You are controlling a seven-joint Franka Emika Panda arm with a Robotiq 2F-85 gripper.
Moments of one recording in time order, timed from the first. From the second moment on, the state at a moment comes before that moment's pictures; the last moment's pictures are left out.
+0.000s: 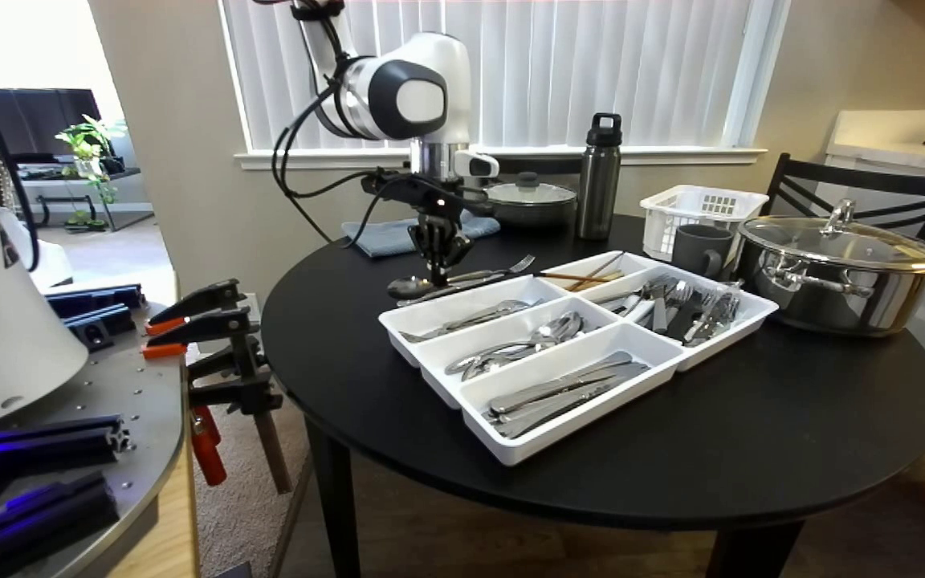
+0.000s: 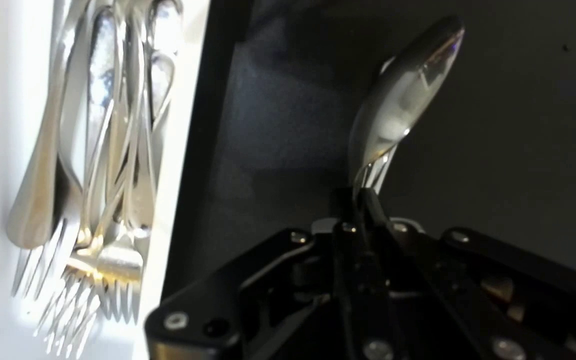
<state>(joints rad) 0.18 0.56 0.03 -2.28 -0.02 2.81 -0.03</state>
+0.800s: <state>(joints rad) 0.13 0.25 -0.06 -2.36 -0.27 2.67 -0.06</state>
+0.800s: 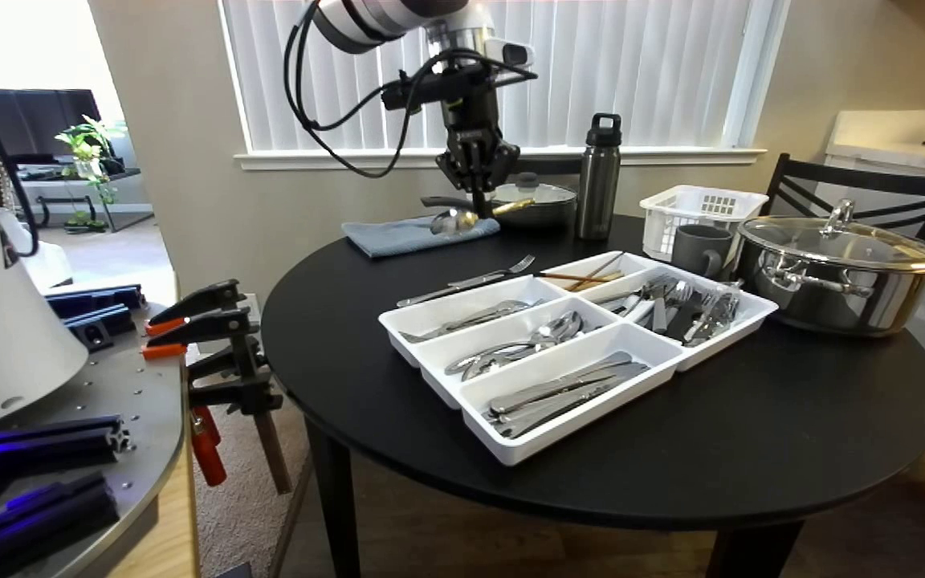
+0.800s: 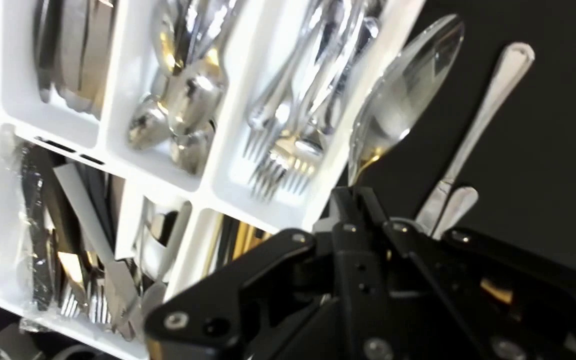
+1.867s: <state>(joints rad) 0.03 0.39 -0.22 -2.48 -0.51 2.84 -0.04</state>
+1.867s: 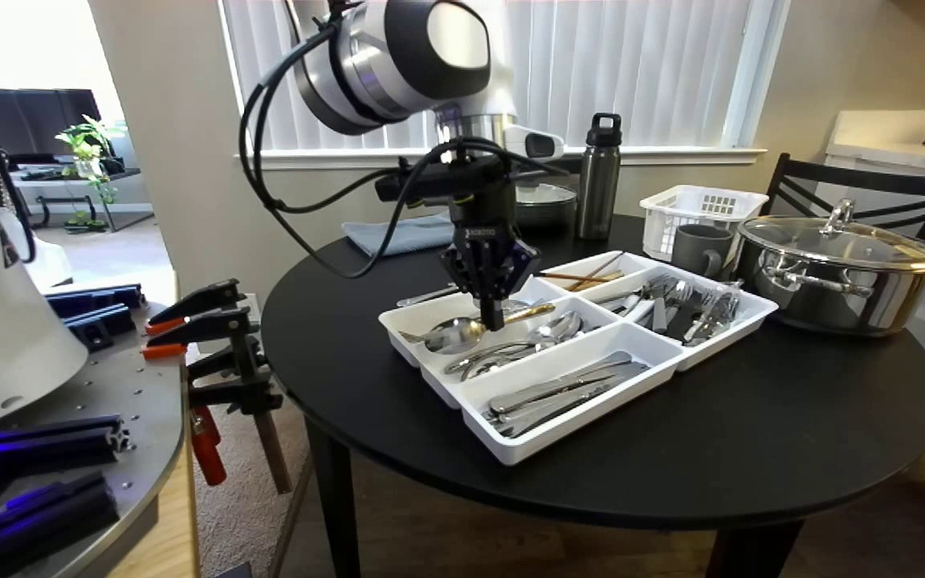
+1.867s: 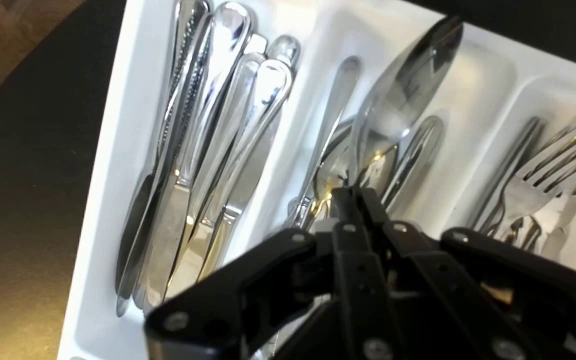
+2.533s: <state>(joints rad) 0.18 0.32 -0.35 -2.43 -0.58 2.88 0.09</state>
